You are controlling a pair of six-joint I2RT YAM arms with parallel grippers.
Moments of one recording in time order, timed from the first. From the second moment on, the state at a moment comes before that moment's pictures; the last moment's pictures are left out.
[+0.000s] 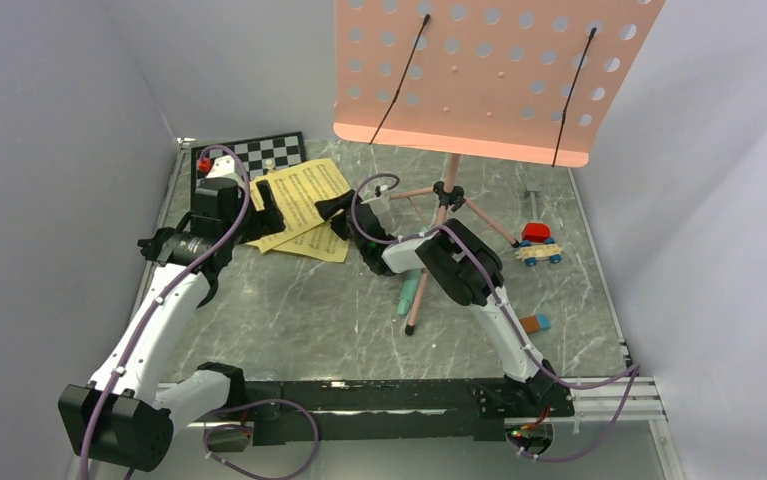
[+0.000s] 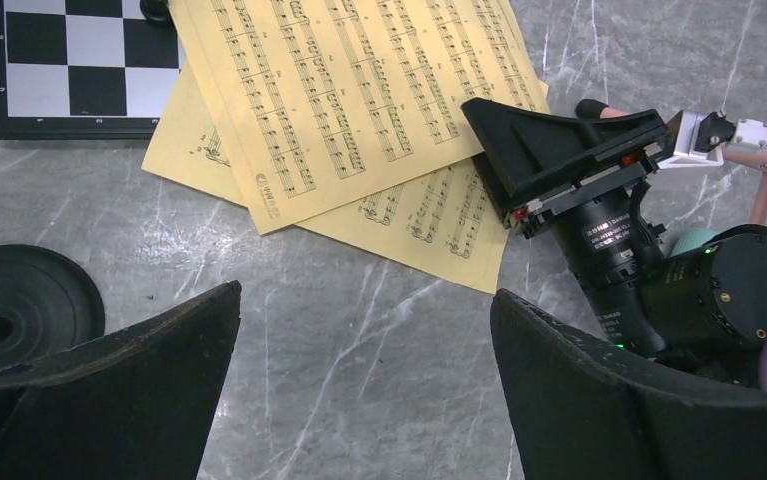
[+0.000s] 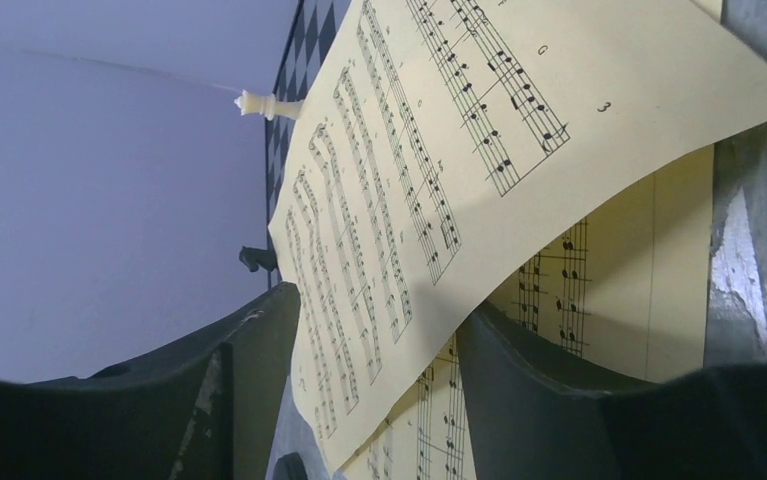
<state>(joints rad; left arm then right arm) -0.21 1.06 1.00 -0.52 -0.14 -0.41 0.79 2.36 1.40 0.72 0.29 1.29</state>
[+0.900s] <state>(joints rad) -0.21 1.05 1.00 -0.51 -0.10 -0.40 0.76 2.36 1.32 0.91 0.28 0.95</state>
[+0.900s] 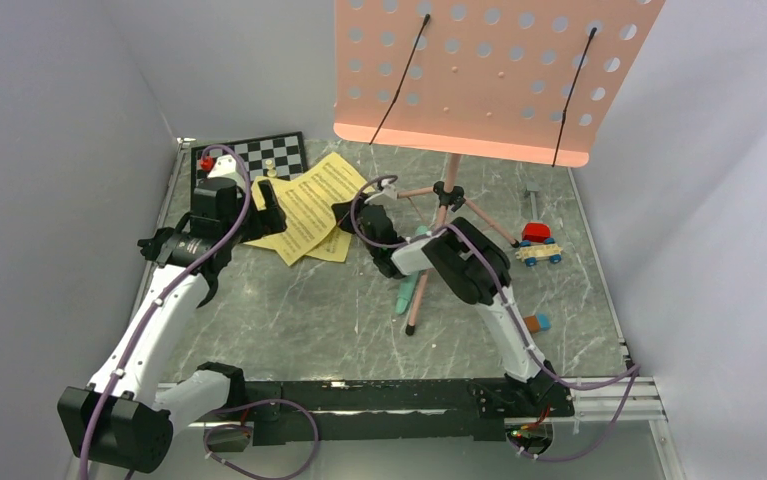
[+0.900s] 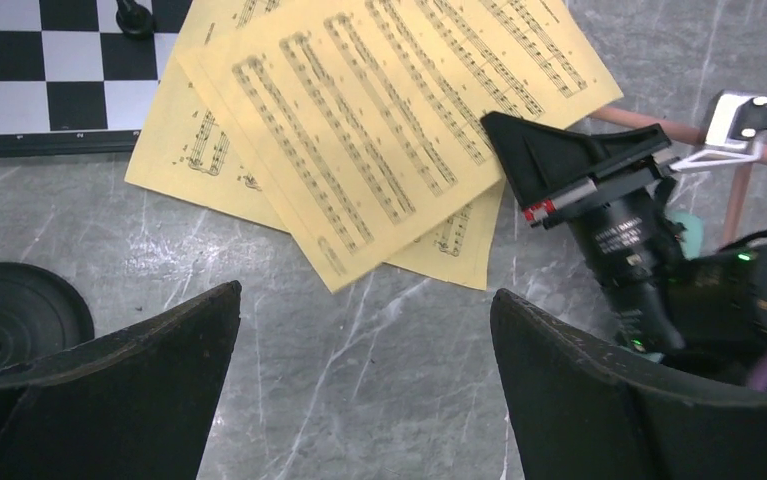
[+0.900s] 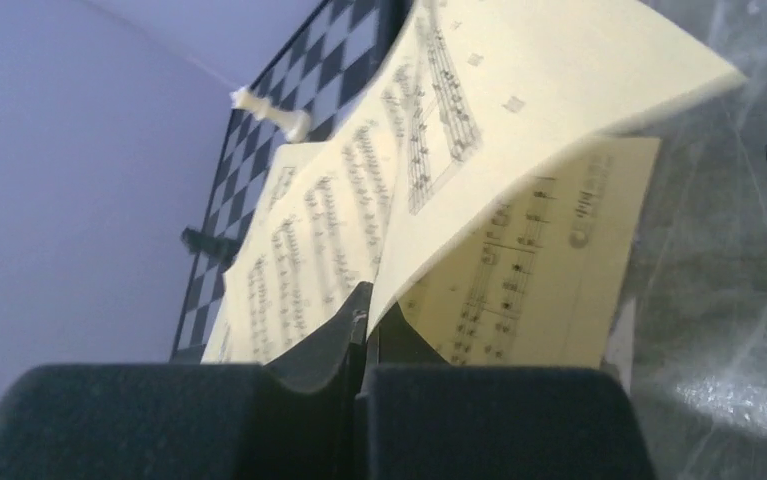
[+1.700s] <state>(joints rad) -0.21 0.97 1.00 -0.43 0.01 -0.33 0.95 1.08 0.87 0.00 0.00 0.38</state>
